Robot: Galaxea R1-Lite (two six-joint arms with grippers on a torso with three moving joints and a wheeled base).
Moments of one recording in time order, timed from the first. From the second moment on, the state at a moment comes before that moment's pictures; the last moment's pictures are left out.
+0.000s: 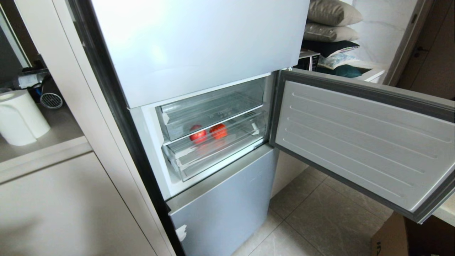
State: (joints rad) left arm 0.01 0.00 -0.07 0.18 0.01 0.01; right arm -1.13 1.61 -0.66 -0.93 0.48 0.50
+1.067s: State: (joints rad) left arm 0.01 0.00 -0.07 0.18 0.01 0.01; right arm -1.01 1.92 -1.03 -0.87 0.98 0.80
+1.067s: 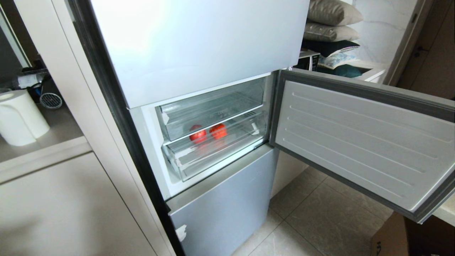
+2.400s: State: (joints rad) left arm 0.01 0.00 -0.07 0.18 0.01 0.01; right arm -1.03 1.70 -0.79 -0.92 1.10 1.19
